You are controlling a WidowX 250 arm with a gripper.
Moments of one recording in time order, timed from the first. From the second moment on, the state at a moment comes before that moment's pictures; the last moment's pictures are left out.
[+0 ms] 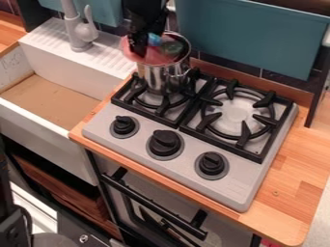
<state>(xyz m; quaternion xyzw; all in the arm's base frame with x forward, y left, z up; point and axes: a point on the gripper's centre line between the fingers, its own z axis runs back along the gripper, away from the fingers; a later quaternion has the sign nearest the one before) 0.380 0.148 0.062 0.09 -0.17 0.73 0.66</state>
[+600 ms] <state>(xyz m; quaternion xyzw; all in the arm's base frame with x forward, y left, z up) 0.403 0.154 0.073 0.11 -0.14 0.74 0.65</state>
